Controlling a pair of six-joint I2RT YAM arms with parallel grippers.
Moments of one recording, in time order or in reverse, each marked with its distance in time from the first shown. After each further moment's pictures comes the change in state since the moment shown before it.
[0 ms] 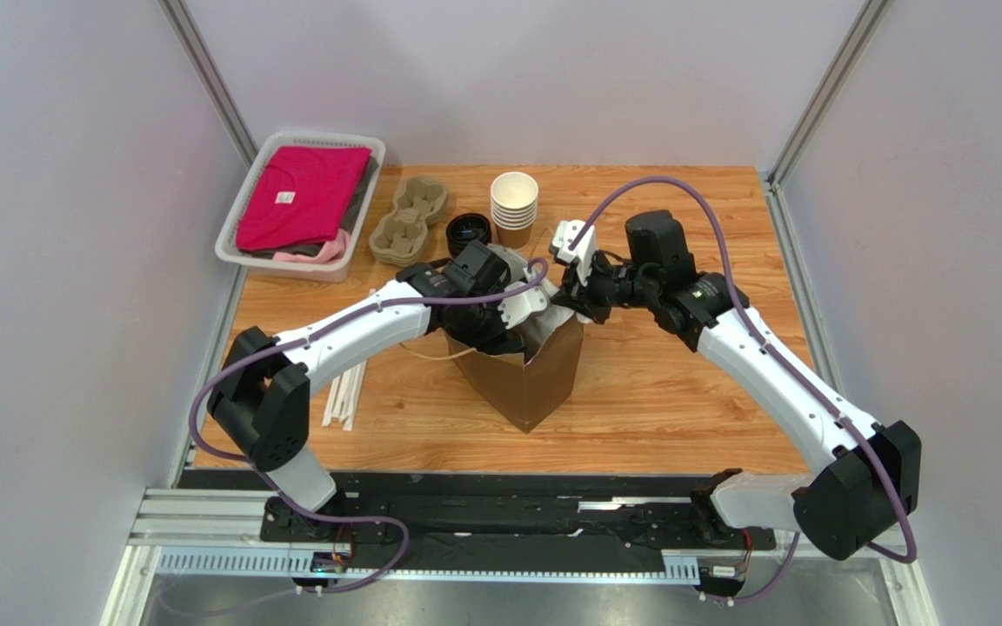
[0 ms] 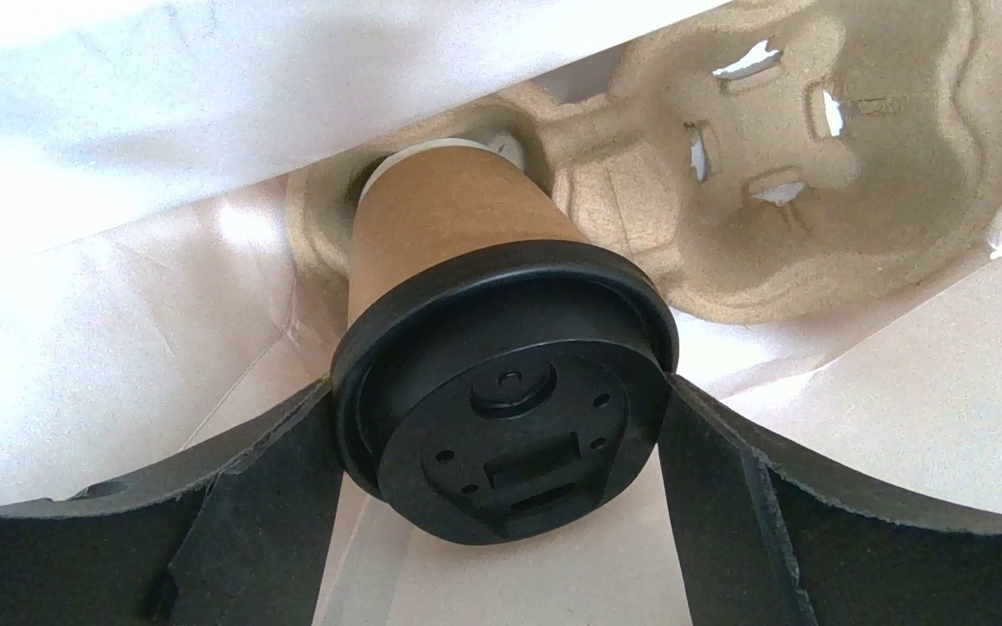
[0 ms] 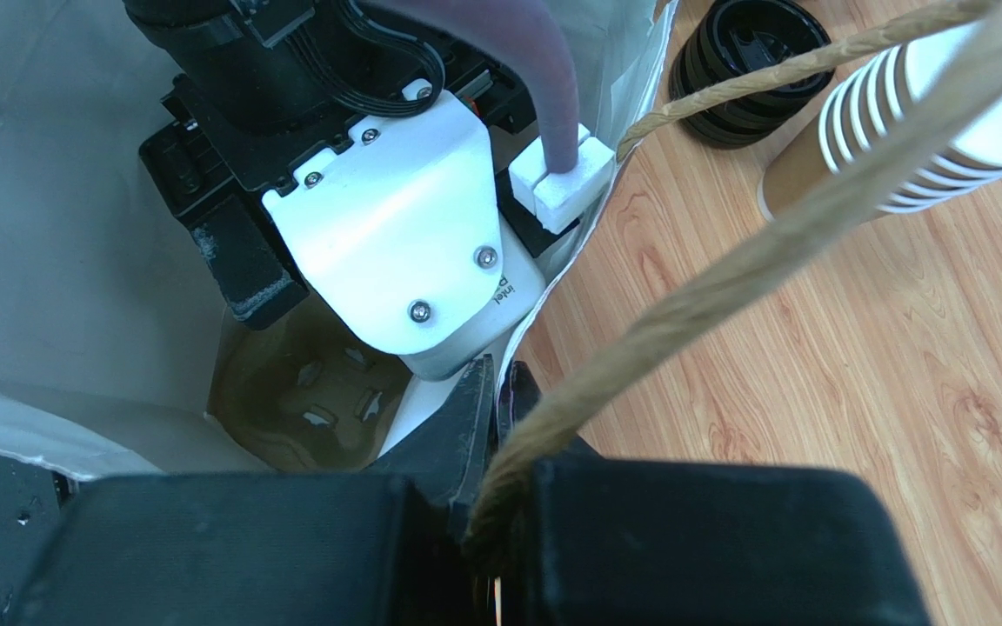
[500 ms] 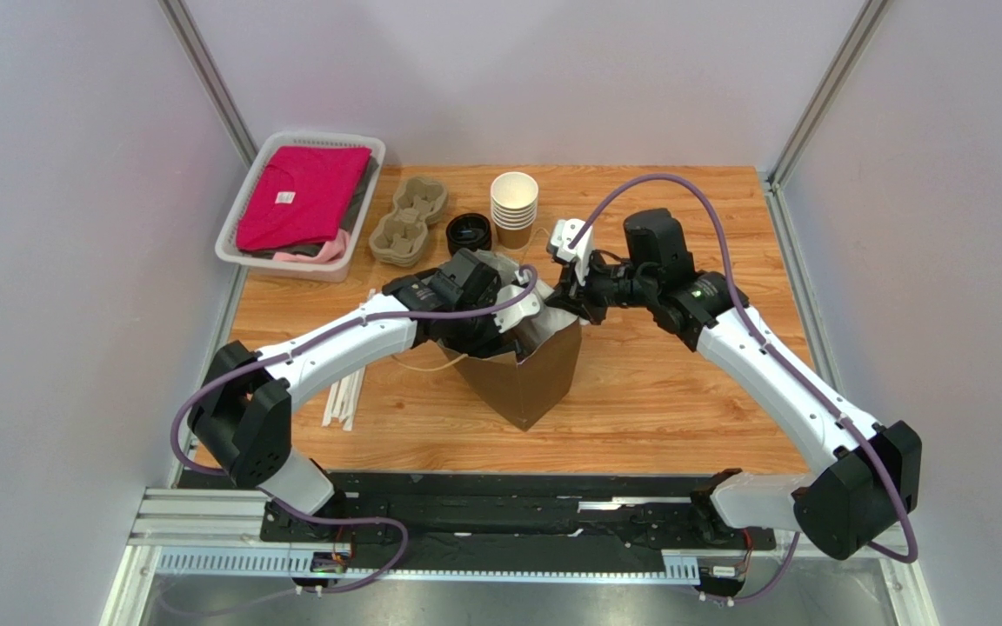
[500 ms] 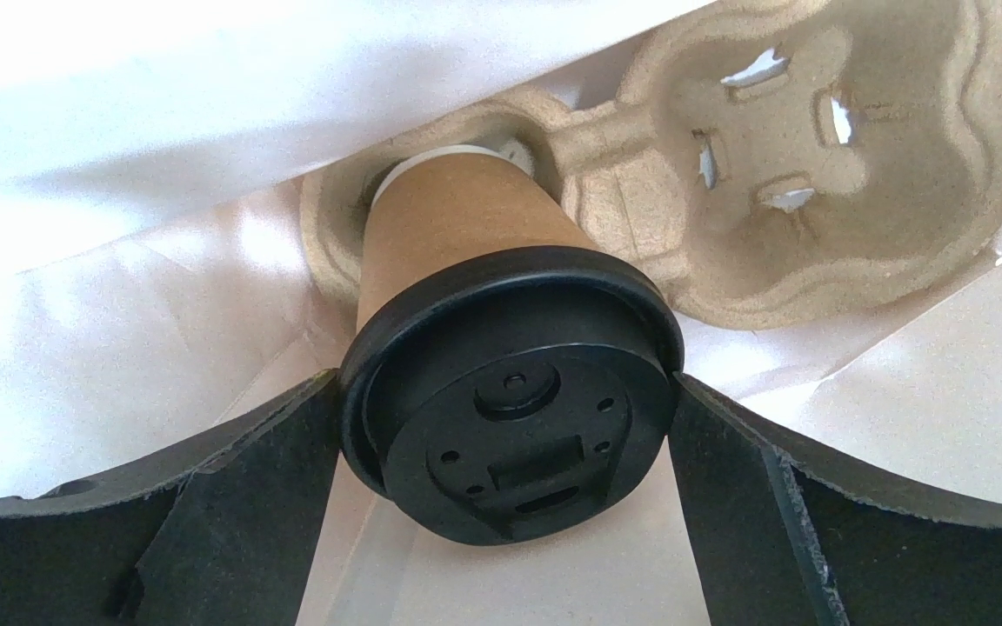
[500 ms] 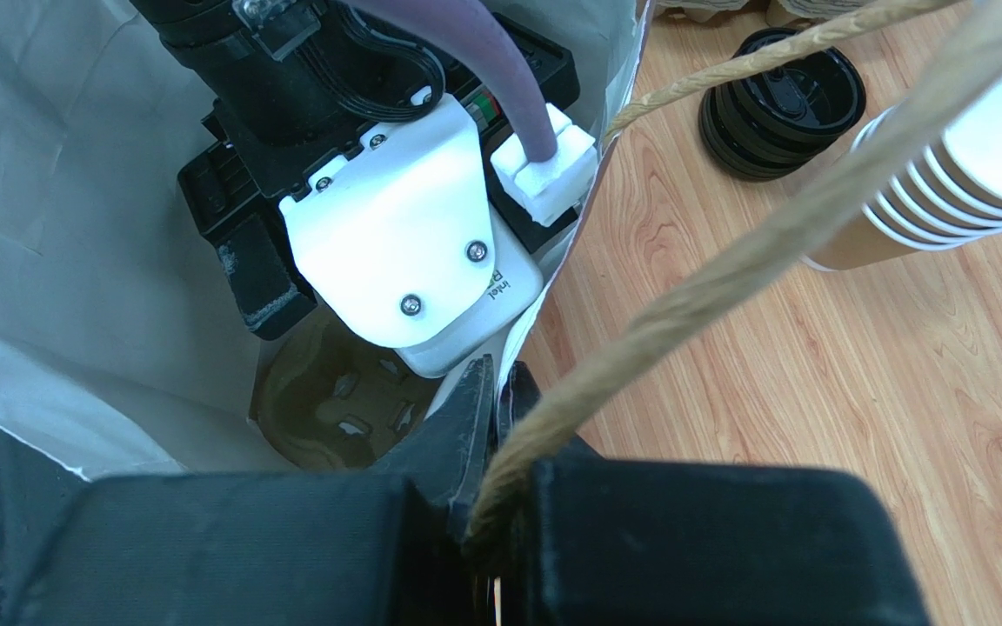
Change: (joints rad) left arm 0.001 -0.095 -0.103 0.098 -0.029 -0.004; right arm 0.008 0.001 0.014 0.001 -0.047 0.022
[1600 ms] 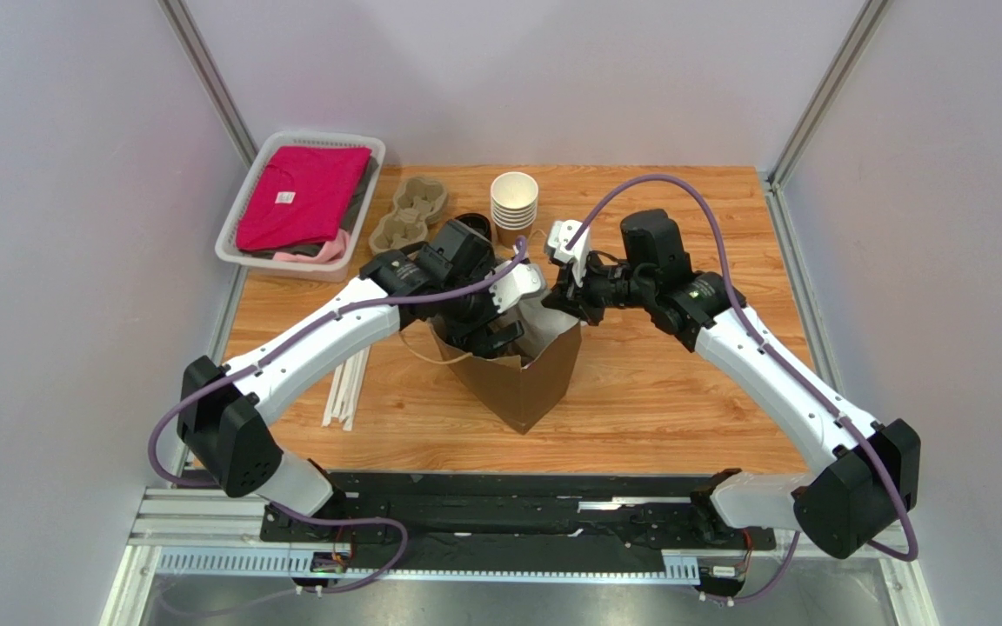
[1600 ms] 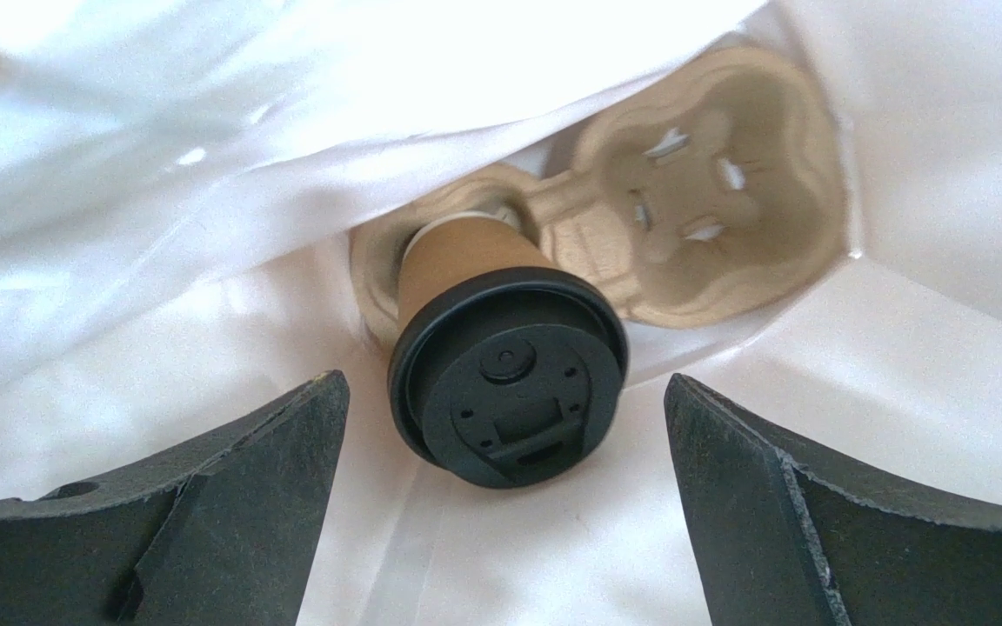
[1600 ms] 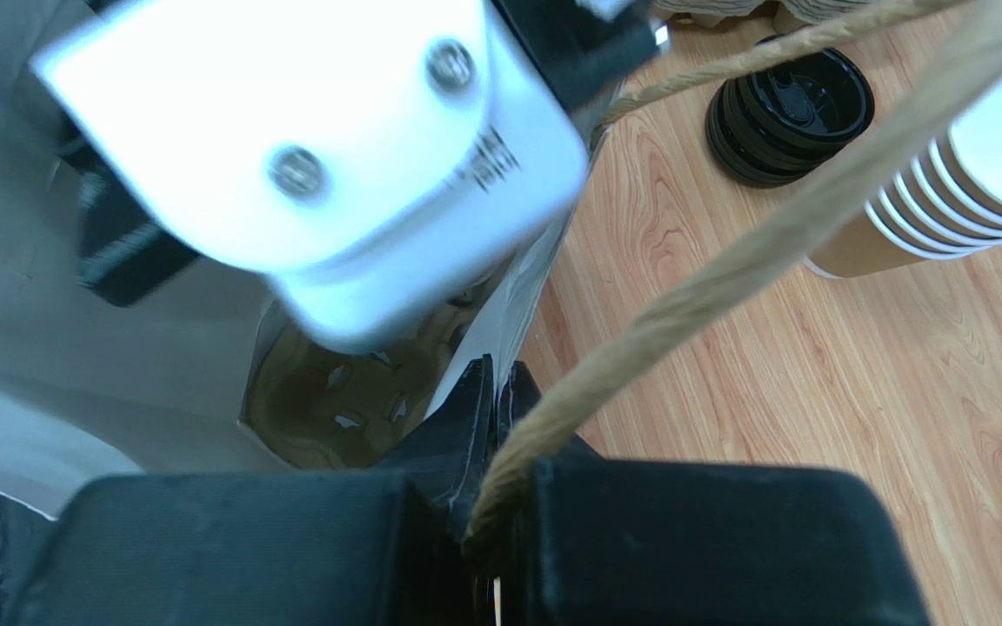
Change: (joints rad) left arm 0.003 -0.044 0.190 -0.184 0.083 0.007; right arm 0.011 0.004 0.001 0.005 0.003 0.002
